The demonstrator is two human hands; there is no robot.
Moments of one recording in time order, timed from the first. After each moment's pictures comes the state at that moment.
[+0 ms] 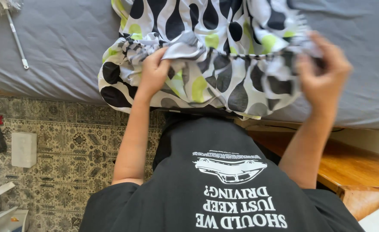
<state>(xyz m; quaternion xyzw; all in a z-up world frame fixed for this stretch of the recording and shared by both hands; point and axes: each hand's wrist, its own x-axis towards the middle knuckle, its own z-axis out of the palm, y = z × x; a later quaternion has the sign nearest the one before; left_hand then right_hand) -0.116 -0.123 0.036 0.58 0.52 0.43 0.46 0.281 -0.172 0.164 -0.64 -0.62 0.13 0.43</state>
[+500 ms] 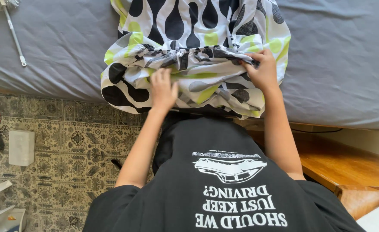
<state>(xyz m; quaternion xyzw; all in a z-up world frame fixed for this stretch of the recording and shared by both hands) -0.097 -0.173 -0.071 0.70 0.63 0.24 0.25 0.246 -0.124 0.014 -0.63 -0.68 0.20 0.32</state>
